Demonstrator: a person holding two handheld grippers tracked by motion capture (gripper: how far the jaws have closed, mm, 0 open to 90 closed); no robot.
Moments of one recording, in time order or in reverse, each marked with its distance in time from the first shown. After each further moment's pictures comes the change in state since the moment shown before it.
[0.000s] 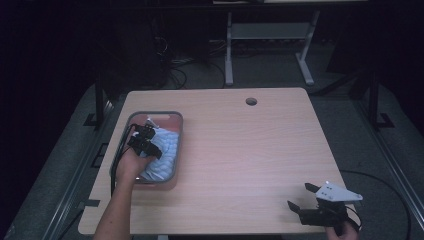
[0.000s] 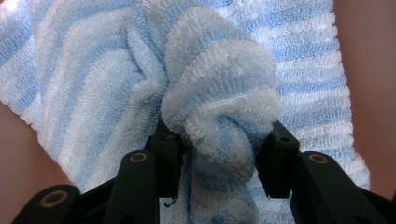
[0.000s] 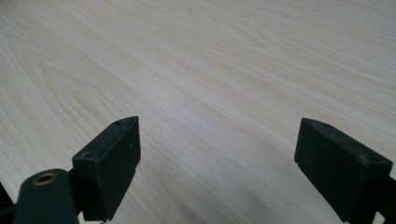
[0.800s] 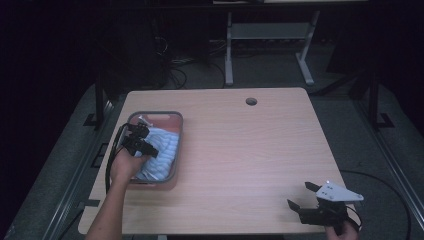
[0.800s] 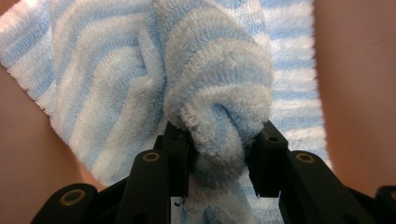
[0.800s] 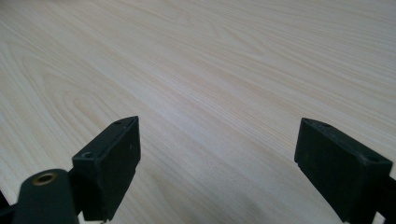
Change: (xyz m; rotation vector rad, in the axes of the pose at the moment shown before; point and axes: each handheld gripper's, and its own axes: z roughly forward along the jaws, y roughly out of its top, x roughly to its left) left arm 0.007 -0.011 -0.024 -0.070 -0.066 -0.053; right arm 0.001 0.002 -0.001 -0.021 -0.006 0.005
